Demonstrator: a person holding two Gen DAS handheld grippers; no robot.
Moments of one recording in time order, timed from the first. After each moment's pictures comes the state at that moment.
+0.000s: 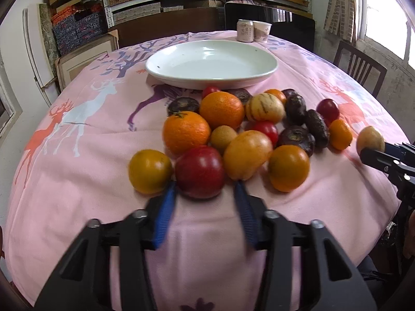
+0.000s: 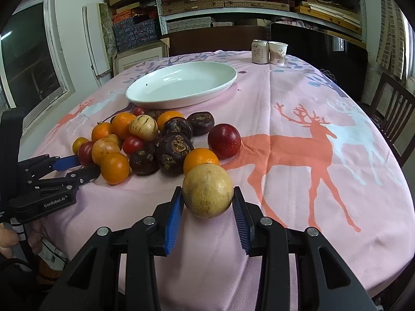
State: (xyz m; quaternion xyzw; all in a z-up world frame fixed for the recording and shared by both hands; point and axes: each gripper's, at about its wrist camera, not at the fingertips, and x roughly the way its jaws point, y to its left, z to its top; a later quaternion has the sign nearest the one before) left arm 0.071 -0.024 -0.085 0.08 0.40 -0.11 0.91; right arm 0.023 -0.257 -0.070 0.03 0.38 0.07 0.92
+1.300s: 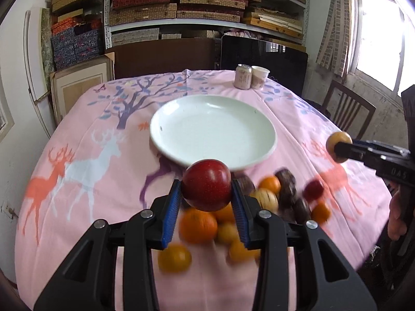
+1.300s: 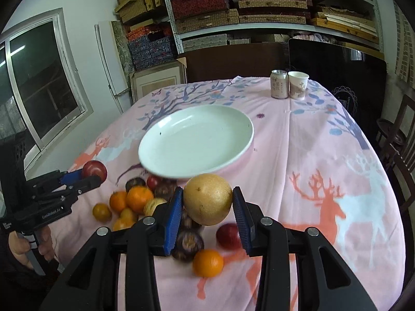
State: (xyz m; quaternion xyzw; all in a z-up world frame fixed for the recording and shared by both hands) left arm 0.131 -0.016 -0.001 0.04 0.35 -0.15 0.93; right arm 0.133 -0.269 0.018 0.06 0.35 0.14 0.93
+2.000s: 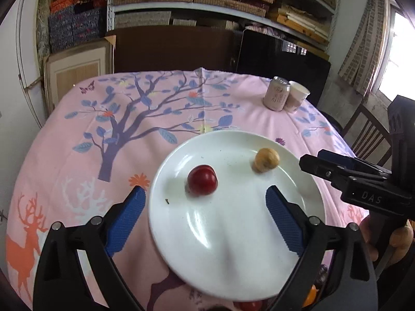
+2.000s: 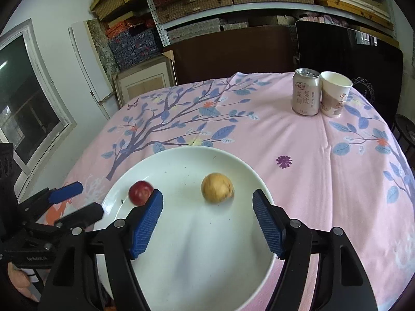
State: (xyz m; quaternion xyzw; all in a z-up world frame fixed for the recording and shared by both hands) left arm 0.311 -0.015 0.002 -0.01 0.38 -0.13 0.92; right arm 0.309 -0.248 -0.003 0.08 0.38 0.13 0.91
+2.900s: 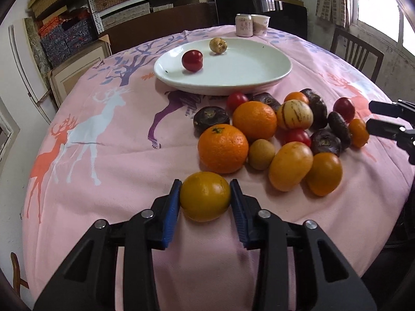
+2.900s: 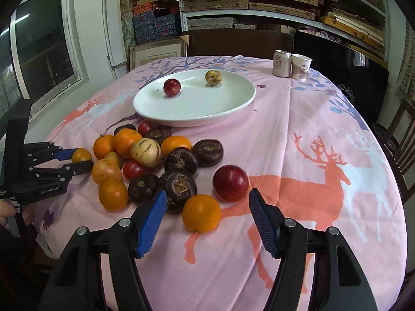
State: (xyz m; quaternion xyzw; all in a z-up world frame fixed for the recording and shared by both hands) left arm 0.098 0.002 -0.073 0.13 0.41 -0.13 0.89; right arm 0.067 -0.249 -0.053 -0.03 0.38 0.13 0.91
